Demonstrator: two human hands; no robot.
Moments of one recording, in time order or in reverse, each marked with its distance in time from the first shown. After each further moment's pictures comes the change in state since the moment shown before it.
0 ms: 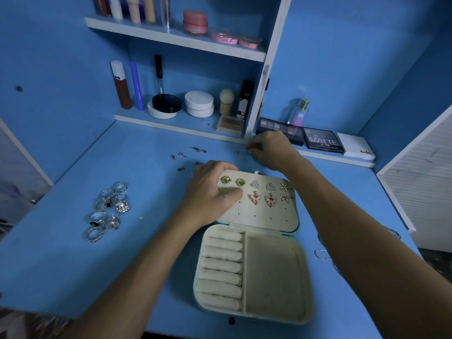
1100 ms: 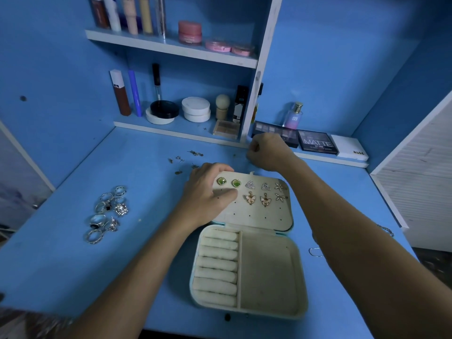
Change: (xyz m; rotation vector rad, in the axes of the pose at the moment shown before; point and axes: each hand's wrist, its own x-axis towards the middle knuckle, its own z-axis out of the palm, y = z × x) left_hand -0.001 0.001 -0.002 -0.012 0.003 0.004; right_hand -0.010 -0.011 -0.010 0.072 -0.009 0.192
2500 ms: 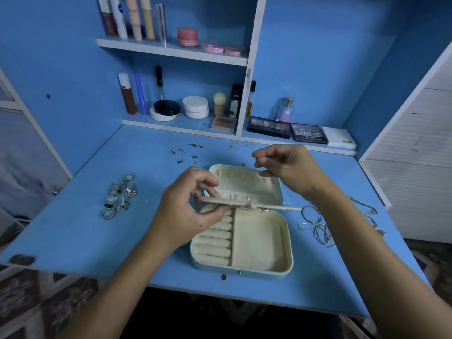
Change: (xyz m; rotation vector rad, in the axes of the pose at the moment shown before) left_hand -0.082 0.007 -0.016 -0.138 0.238 0.483; right_hand -0.134 0.003 -0.029 0.950 -0.007 -0.015
